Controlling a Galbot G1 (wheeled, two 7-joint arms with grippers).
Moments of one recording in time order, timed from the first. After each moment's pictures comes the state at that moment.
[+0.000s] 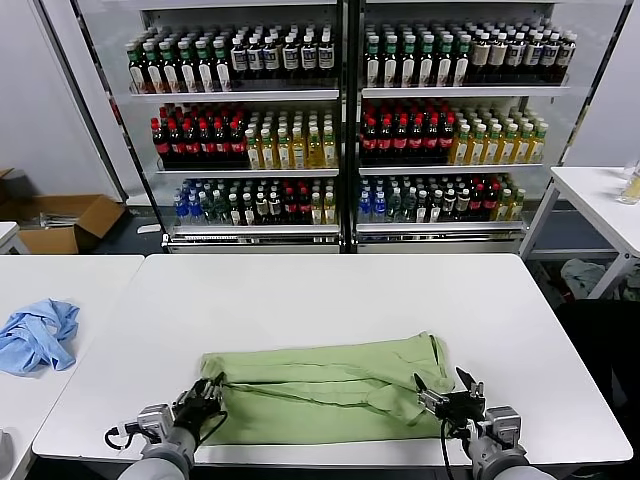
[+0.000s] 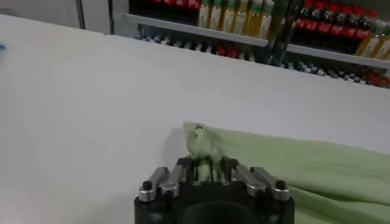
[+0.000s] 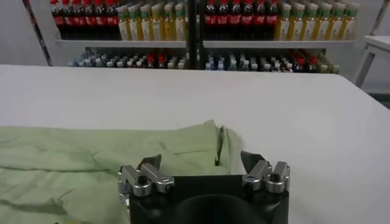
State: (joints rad) left arm 1.45 -1.11 -0.37 -2.01 -0.72 0.43 -0.44; right arm -1.53 1.08 0.45 2.18 0.49 -0.50 0.23
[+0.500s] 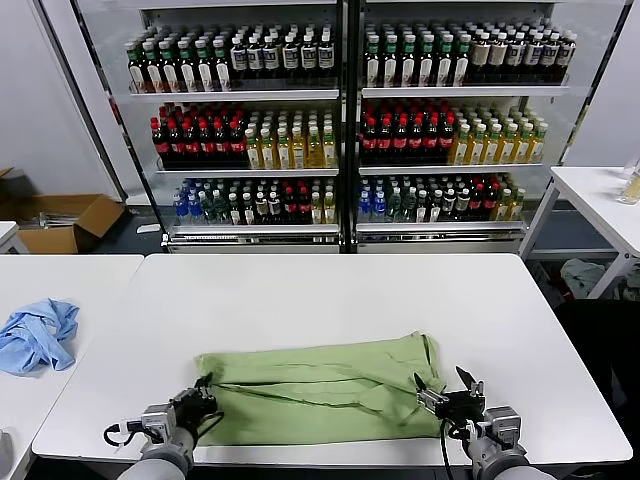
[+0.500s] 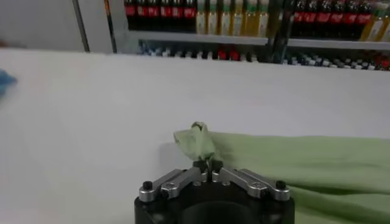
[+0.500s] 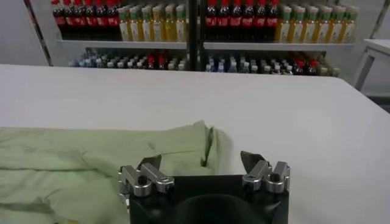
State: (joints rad) left arm 1.46 -1.11 -0.40 -2.05 -0.53 0.45 -0.42; right arm -1.53 1.08 0.45 2.18 0.48 -0.50 0.23
